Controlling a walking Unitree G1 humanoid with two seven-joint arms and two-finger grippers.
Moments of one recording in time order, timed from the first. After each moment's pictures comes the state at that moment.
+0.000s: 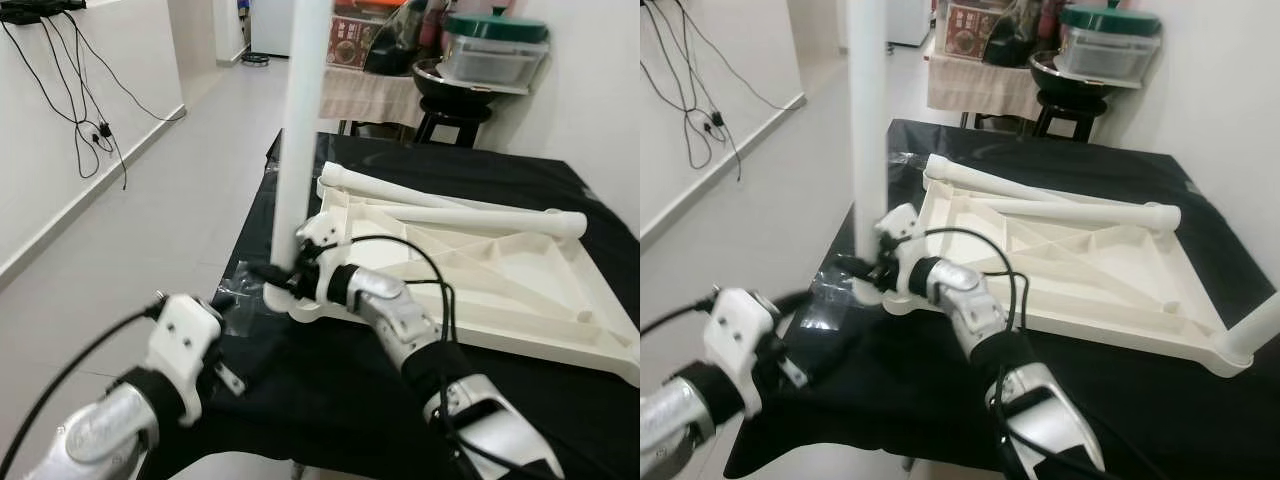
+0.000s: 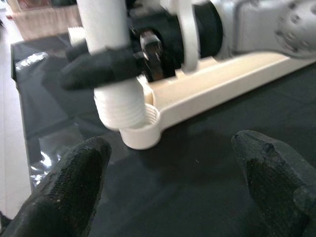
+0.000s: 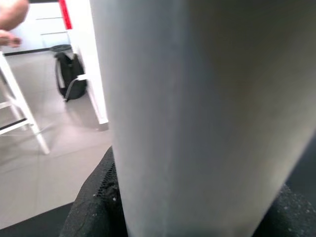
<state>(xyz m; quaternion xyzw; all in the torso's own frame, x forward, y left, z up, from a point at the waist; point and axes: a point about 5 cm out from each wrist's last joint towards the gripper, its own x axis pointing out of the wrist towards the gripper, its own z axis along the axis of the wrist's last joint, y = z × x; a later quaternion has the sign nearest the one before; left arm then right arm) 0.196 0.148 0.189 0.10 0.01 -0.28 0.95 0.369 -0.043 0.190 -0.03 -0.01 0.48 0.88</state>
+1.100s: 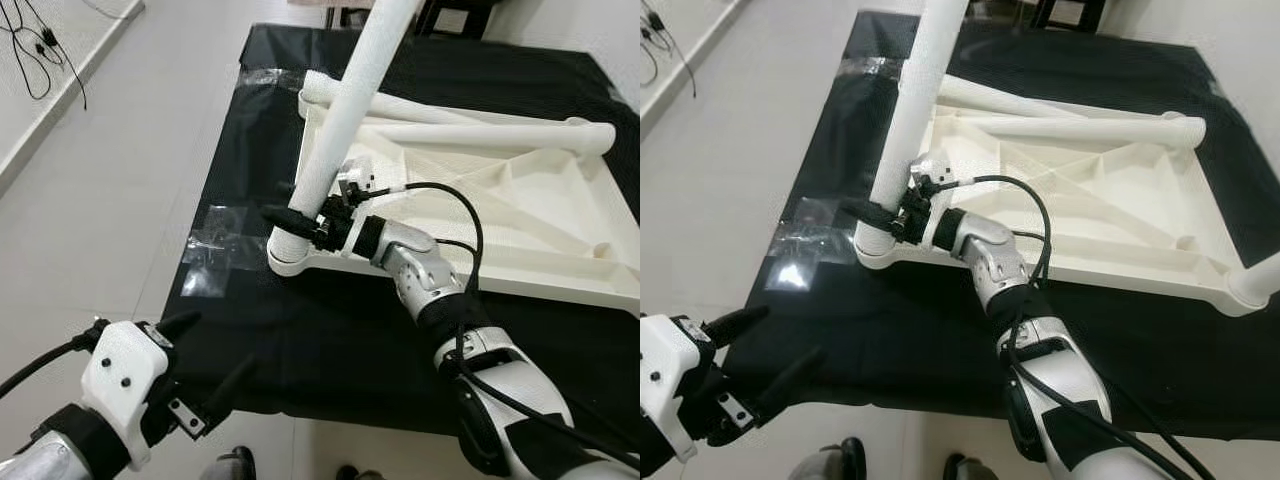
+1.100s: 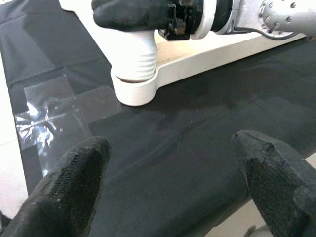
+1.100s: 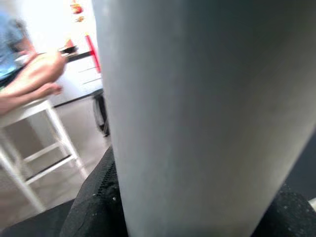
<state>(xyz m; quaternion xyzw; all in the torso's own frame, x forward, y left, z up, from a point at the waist) 0.151 0.172 0.217 0.10 0.01 -0.26 0.96 0.372 -0.063 0.230 0.00 -0.11 0.58 0.81</state>
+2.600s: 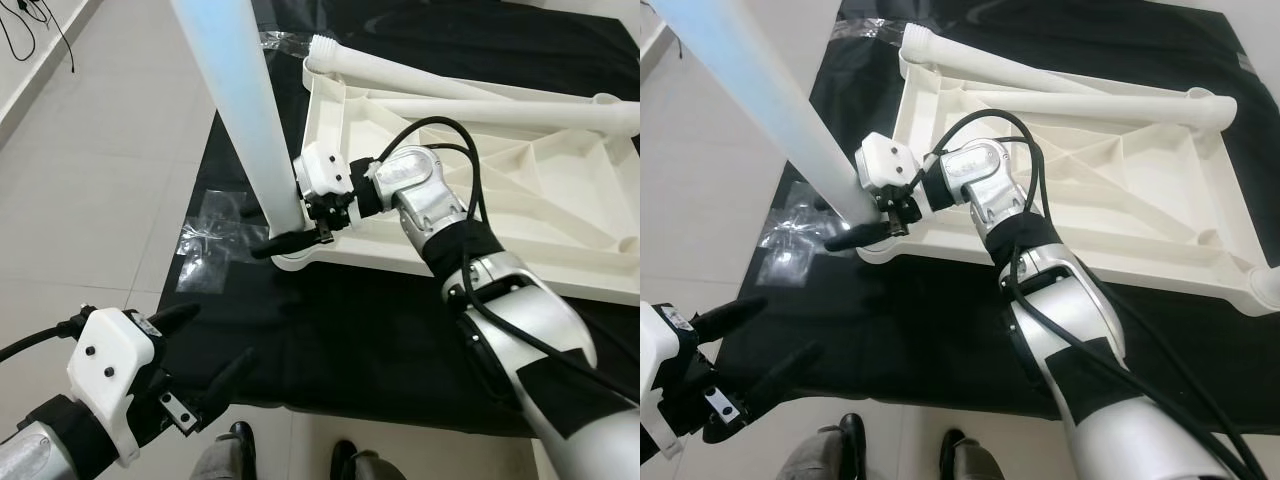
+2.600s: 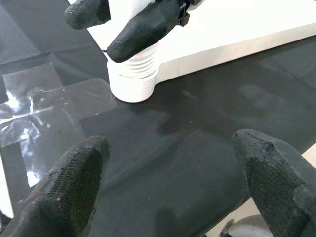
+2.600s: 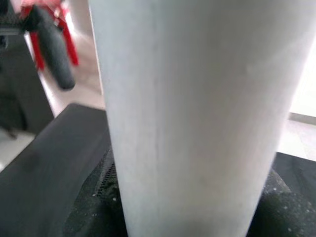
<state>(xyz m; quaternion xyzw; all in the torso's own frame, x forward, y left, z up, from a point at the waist) 0.149 0.172 0.227 0.07 0.01 -0.28 0.96 0.368 -0.044 0.279 -0.25 -0.08 0.72 0.64</state>
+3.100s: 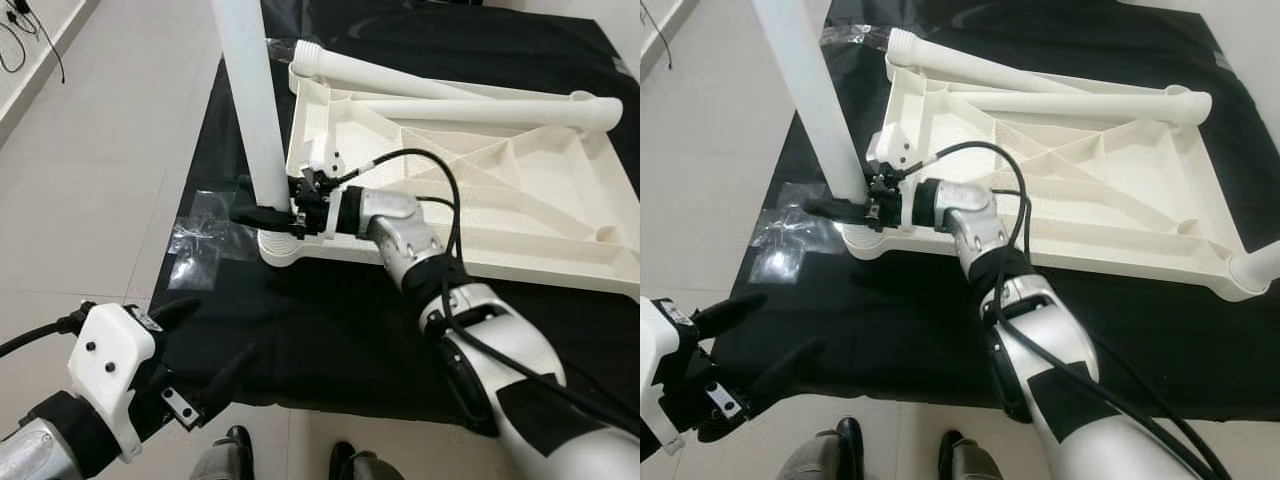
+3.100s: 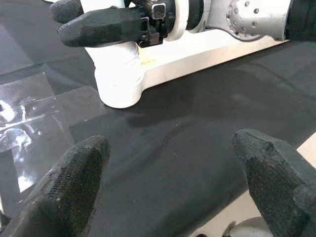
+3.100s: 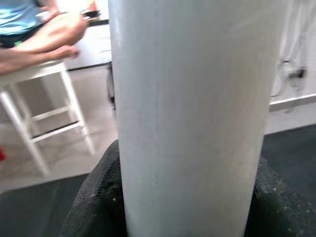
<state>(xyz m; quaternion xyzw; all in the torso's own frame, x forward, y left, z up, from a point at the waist) 0.149 0.170 0.229 0.07 0.01 -0.28 0.96 0.381 -0.041 0.241 -0.06 -0.09 0.59 0.80</state>
